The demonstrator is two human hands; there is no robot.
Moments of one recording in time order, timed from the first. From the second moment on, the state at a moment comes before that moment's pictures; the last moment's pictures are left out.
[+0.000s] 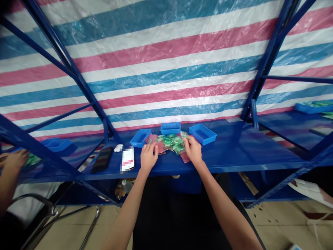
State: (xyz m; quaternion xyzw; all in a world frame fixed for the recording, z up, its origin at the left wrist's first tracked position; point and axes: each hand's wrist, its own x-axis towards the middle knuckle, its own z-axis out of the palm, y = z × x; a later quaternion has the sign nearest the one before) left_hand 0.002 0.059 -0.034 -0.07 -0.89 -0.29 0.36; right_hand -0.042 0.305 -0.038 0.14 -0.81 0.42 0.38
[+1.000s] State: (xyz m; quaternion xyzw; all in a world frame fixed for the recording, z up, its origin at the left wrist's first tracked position) left_hand -0.004 0.089 -0.039 -0.15 -0.67 -0.72 0.09; right_hand -0.012 0.282 -0.032 0.36 -0.85 0.31 0.25
